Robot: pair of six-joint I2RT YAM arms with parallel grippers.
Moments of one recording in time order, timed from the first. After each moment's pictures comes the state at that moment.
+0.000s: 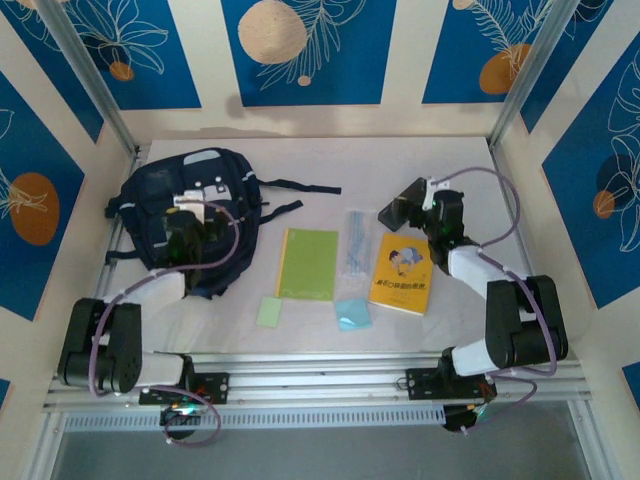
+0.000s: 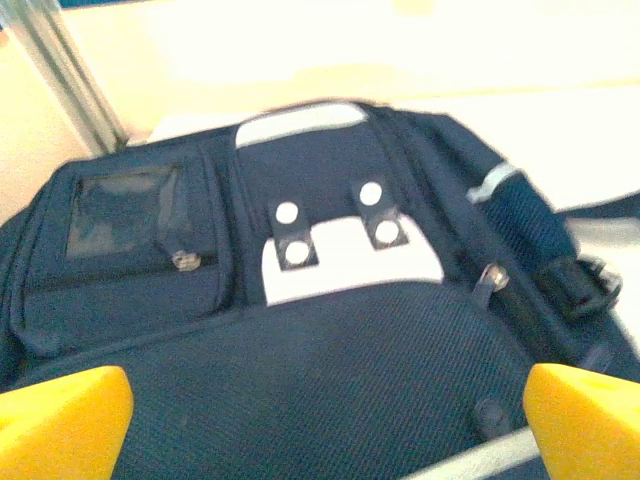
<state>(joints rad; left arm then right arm) -0.14 1.33 0.59 0.38 -0.23 -0.02 0.11 1.42 0.73 0.22 0.03 0.14</state>
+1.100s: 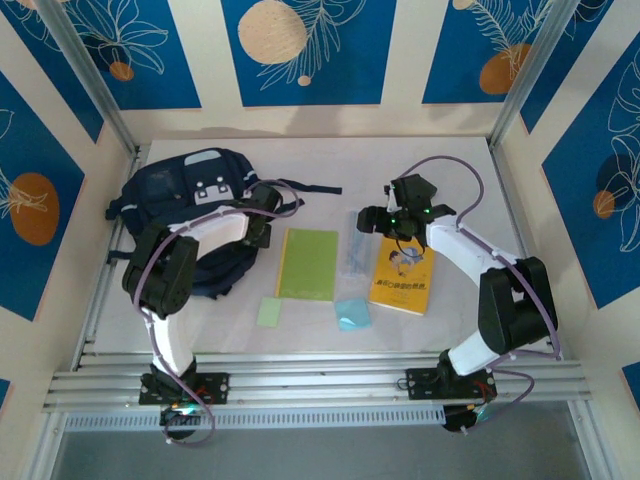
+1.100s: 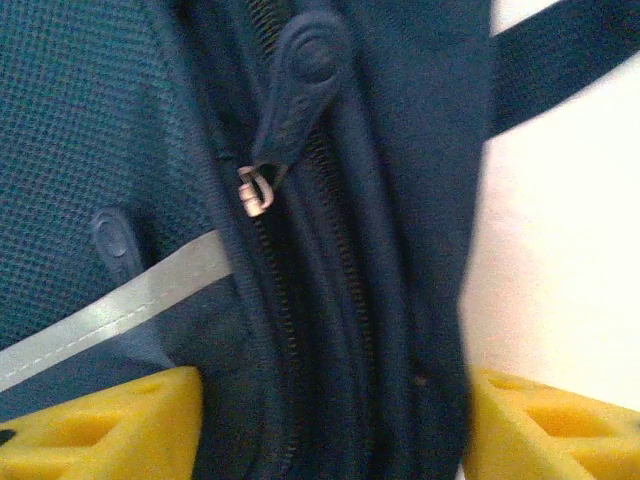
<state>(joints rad) -0.47 1.90 1.24 -0.60 -0.40 -0.32 0.31 1.53 1.03 -0.44 -0.18 0.45</state>
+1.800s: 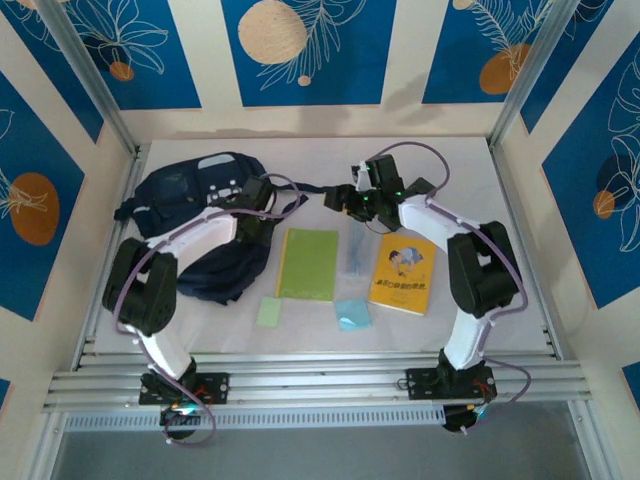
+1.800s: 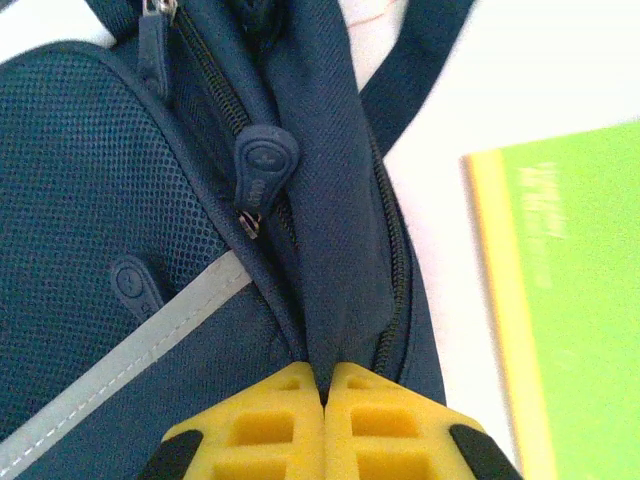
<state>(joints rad) -0.47 1.70 1.22 -0.61 -0.15 -0.12 0.39 1.85 1.29 -0.20 -0.52 0.67</state>
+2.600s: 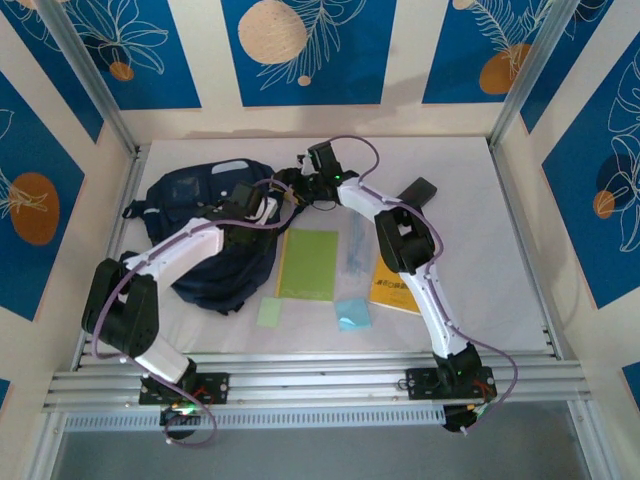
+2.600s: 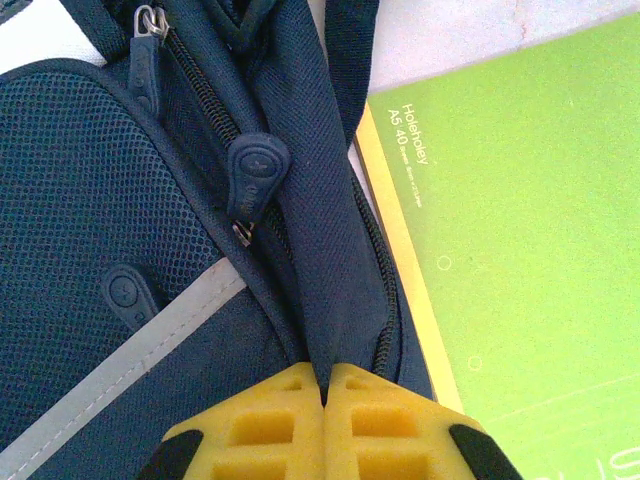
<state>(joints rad) -0.47 1.57 1.12 -0.61 -0.01 -0.07 0.51 2.57 2.12 -0.21 -0.65 0.89</state>
